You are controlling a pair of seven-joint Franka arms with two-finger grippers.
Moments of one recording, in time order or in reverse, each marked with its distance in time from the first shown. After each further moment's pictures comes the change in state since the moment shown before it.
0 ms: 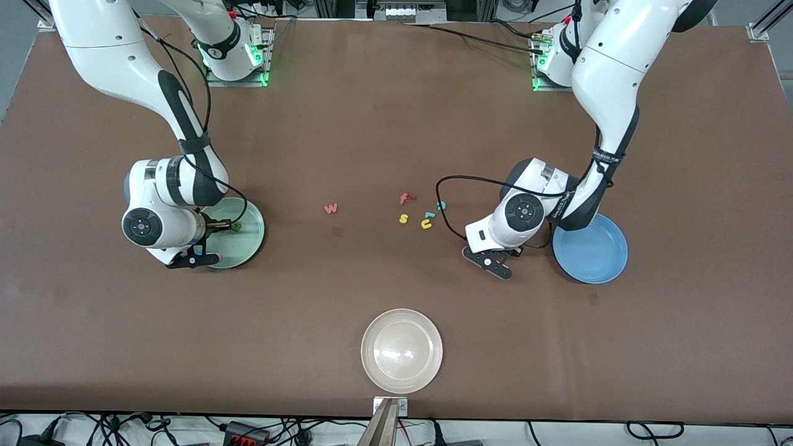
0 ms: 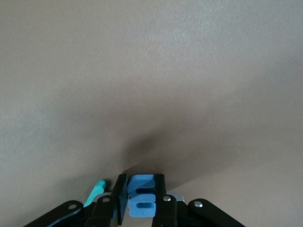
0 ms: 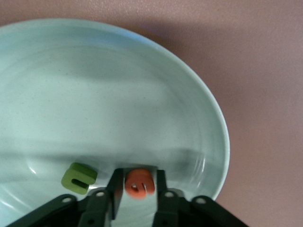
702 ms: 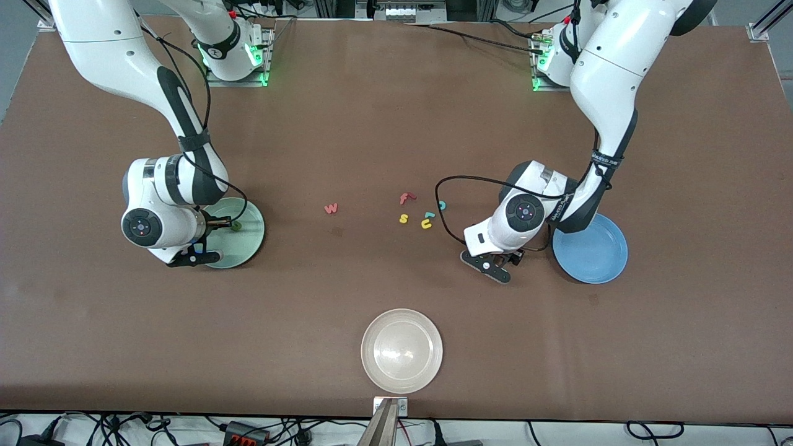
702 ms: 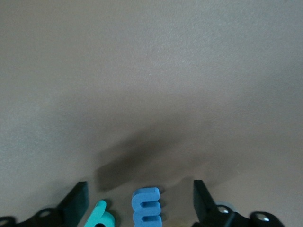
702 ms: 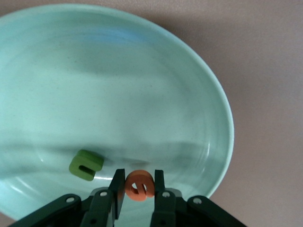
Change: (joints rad) left arm 0.000 0.026 0.001 0.014 -0.002 0.075 -0.003; right arm 0.007 -0.010 0.001 0.001 0.000 -0.040 0.000
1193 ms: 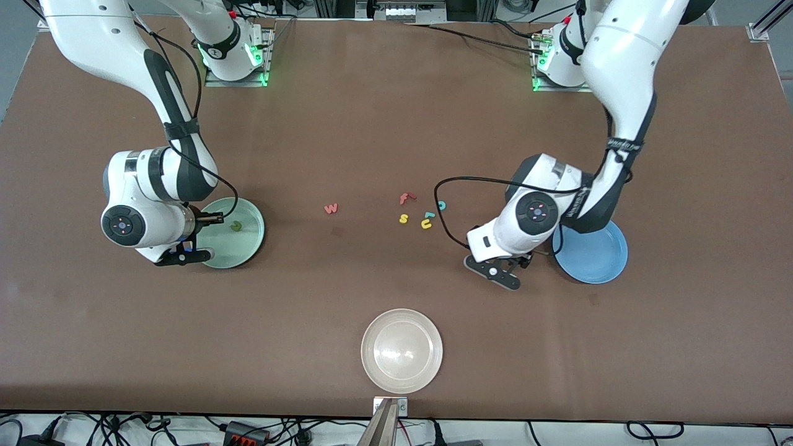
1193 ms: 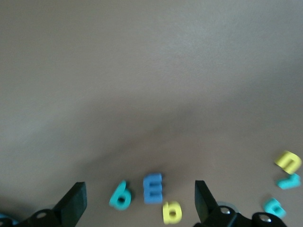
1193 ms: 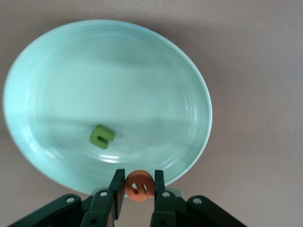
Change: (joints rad) left arm -0.010 -0.026 -0.003 0.131 -0.016 -0.146 -0.002; right arm 0.000 -0.052 -0.002 0.054 0.000 -0.125 0.000
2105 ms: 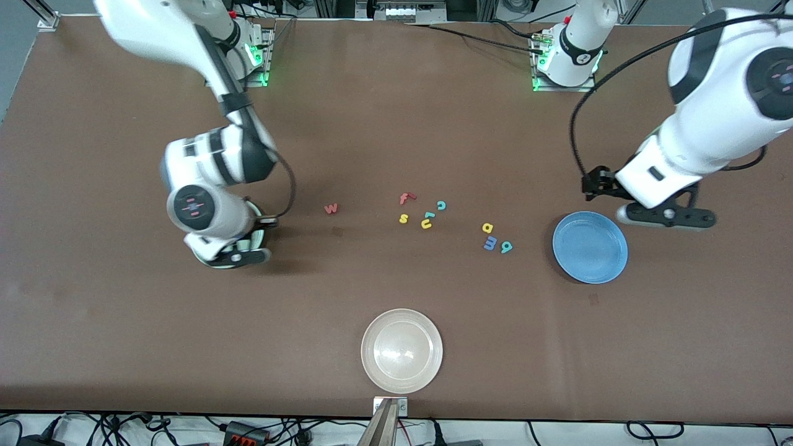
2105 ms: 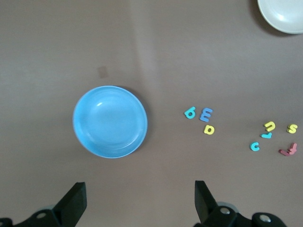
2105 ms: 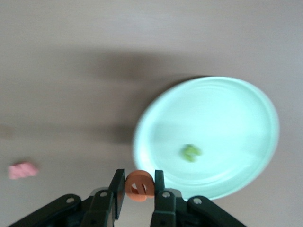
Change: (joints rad) left arm 0.114 -0.467 0.099 0.030 -0.105 -0.524 -0.119; right arm 0.140 -0.010 0.000 0.143 0.039 -0.058 0.146
